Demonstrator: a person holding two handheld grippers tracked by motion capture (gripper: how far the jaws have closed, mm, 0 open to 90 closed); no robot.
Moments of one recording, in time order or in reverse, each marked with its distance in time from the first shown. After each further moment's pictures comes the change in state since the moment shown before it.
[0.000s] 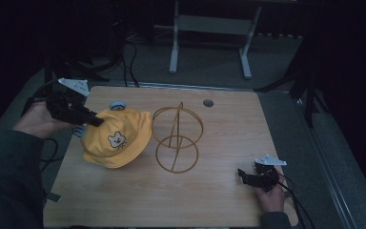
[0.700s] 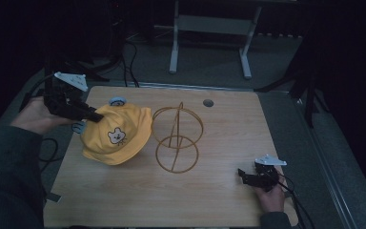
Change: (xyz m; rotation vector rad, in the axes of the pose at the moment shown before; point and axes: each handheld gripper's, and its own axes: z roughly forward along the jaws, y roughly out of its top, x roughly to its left) left arm 0.002 0.007 -0.010 -0.023 -0.007 0.003; right arm 0.000 0.000 0.000 0.000 0.000 0.000
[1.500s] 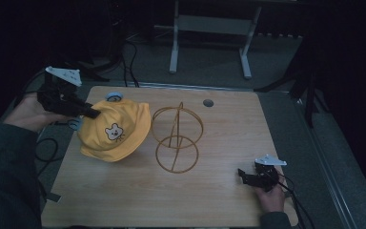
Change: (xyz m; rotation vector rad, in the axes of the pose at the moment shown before) left arm 0.002 0.001 -0.015 -0.037 -0.002 -0.005; right arm 0.000 0.000 0.000 0.000 0.000 -0.001
